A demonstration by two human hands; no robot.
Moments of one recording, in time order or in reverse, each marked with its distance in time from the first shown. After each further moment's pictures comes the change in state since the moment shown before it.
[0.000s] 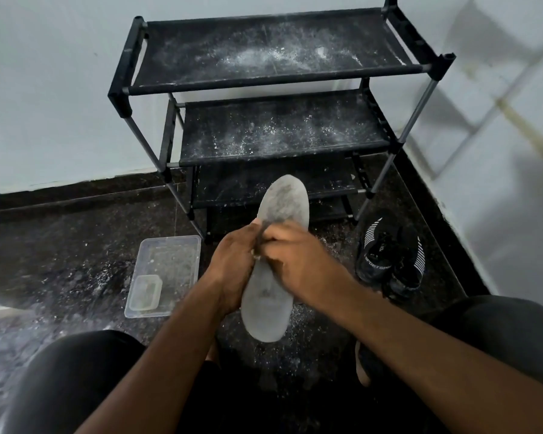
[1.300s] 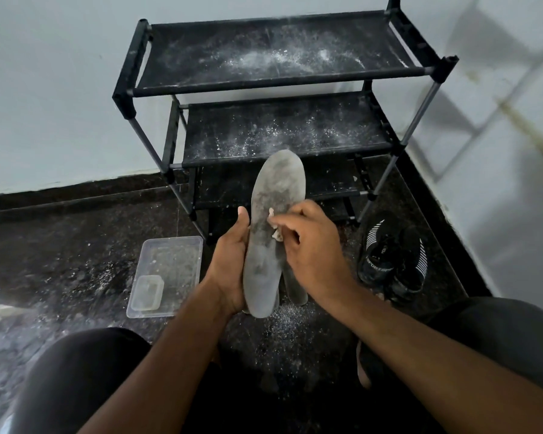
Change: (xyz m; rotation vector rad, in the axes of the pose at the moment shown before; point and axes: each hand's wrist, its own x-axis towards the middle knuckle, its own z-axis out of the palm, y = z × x) left_hand -0.001 0.003 0.007 -0.367 -0.127 -0.066; right_hand 0.007 -0.003 -0.006 0.142 0.400 0.214
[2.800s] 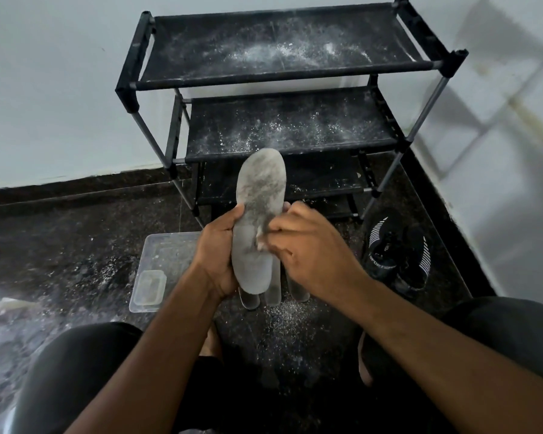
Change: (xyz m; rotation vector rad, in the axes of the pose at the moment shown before) left_hand 0.000 0.020 -0.012 -0.016 -0.023 -0.015; right_hand 0.001 0.006 -0.006 -0.300 -0.232 -0.419
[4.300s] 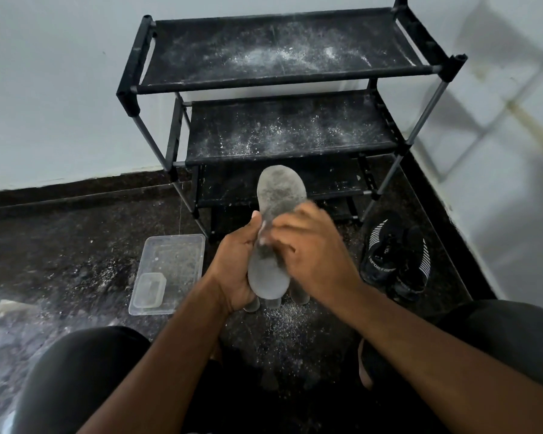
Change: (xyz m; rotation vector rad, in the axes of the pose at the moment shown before) left_hand 0.008 -0.021 0.000 0.046 -0.031 -0.040; right_hand 0.000 -0.001 0.004 0.039 0.116 0.132
